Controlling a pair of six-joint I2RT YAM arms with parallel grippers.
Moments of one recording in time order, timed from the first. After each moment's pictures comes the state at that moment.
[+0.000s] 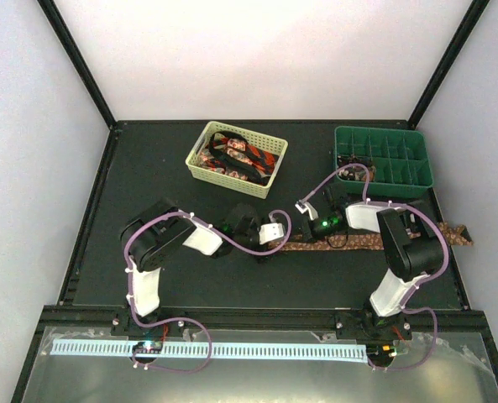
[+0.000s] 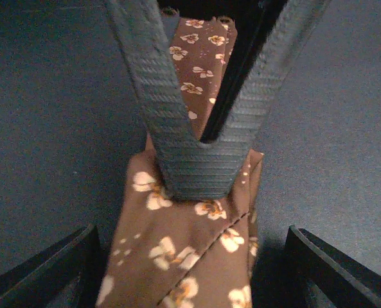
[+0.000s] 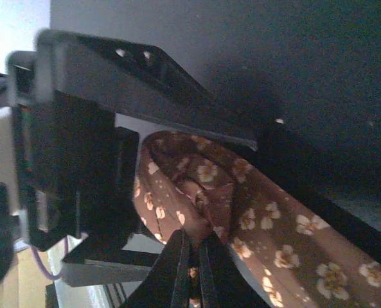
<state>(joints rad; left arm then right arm) -0.80 1.93 0.73 0.55 0.49 0.37 0.30 1.72 0.76 -0.33 -0.94 0.09</state>
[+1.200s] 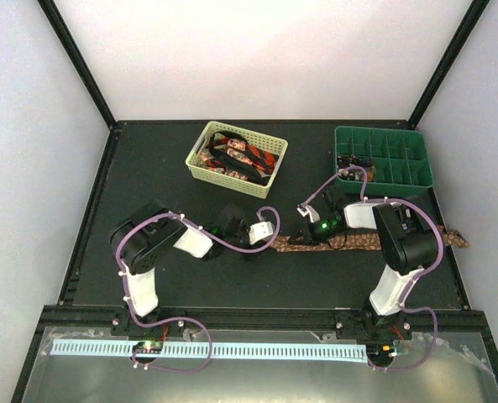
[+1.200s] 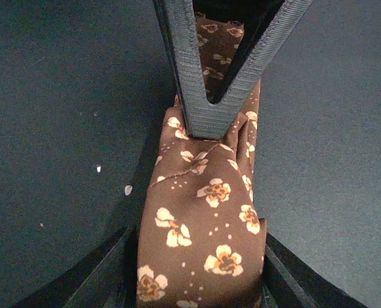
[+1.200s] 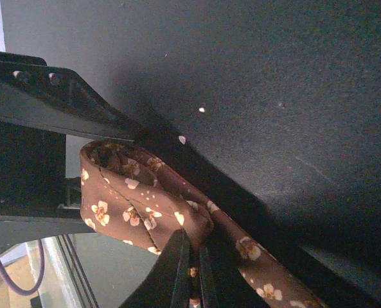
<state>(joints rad) -0.75 1.87 0.64 0.57 0.52 0.29 0.29 1.77 0.76 -0.32 -0.86 0.10</state>
